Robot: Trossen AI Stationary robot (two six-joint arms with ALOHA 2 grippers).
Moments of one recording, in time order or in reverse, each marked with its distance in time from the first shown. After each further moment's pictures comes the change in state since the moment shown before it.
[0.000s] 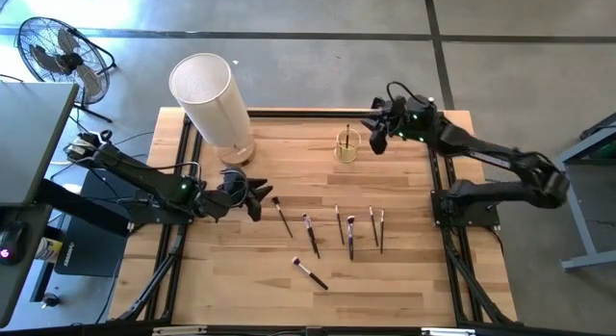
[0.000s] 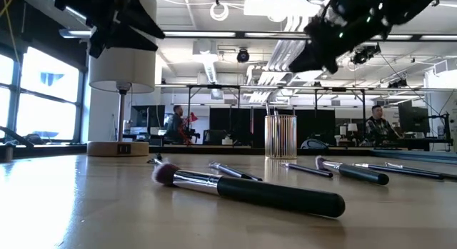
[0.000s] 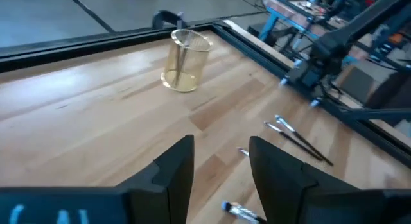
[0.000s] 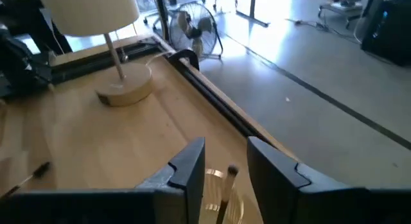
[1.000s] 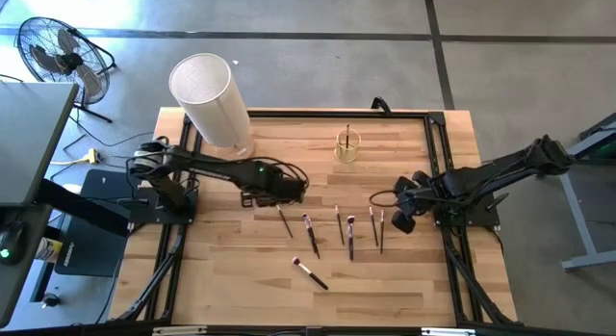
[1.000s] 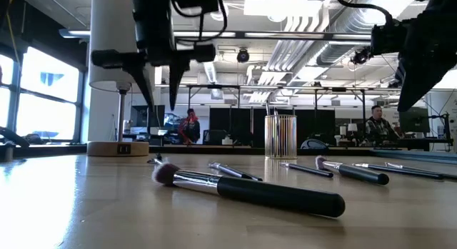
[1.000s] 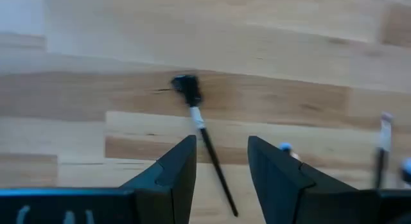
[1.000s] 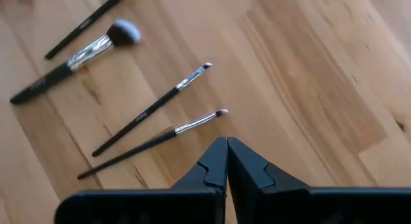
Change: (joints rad) left arm 0.310 0.701 0.681 -0.900 0.643 -0.967; right arm 0.917 -0.138 -0.089 -0.898 0.357 0.779
